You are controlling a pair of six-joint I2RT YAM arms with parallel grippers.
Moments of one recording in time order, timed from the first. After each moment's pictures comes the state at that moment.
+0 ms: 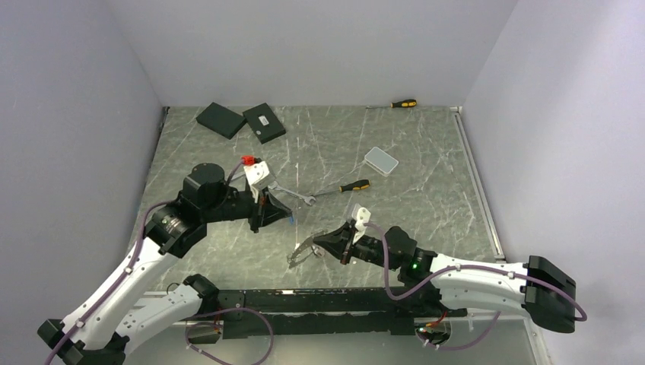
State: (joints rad) left arm -0.62 0.80 0.96 -0.50 0.60 -0.02; right arm 1.15 0.88 0.27 0.63 -0.06 0.19
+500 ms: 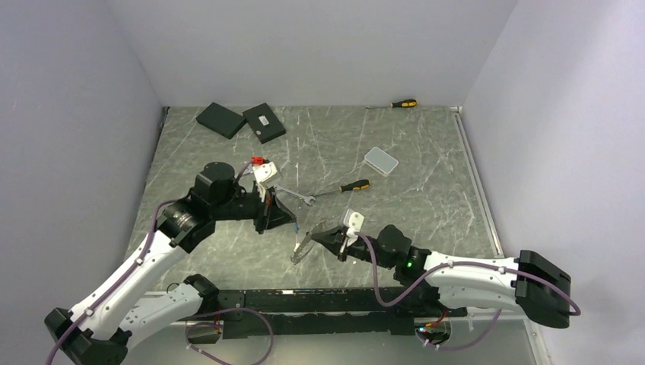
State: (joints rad) left arm -0.62 0.85 0.92 -0.48 0.67 -0.09; right arm 1.15 0.96 0.28 0.69 -0.07 -0.01
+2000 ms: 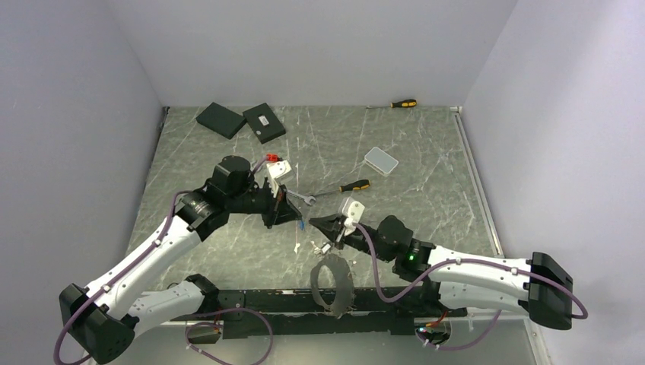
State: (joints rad) left arm -0.63 0.99 0.93 -0.45 0.67 -0.03; right arm 1.15 0.94 0.44 0.57 -0.01 -0.12
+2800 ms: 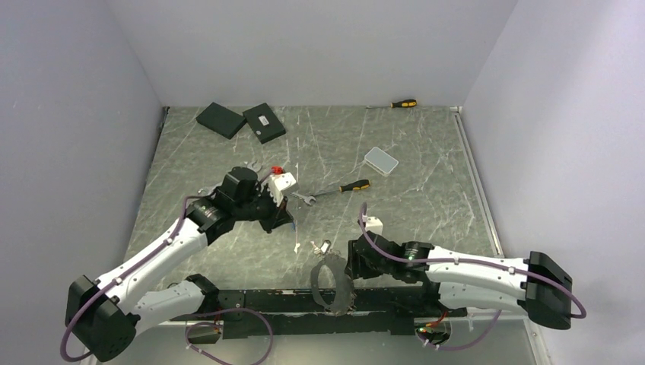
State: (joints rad) left arm -0.63 1.02 0.79 -0.42 0.47 0.11; right arm 1.15 0.93 0.42 -0.42 0.19 0.92
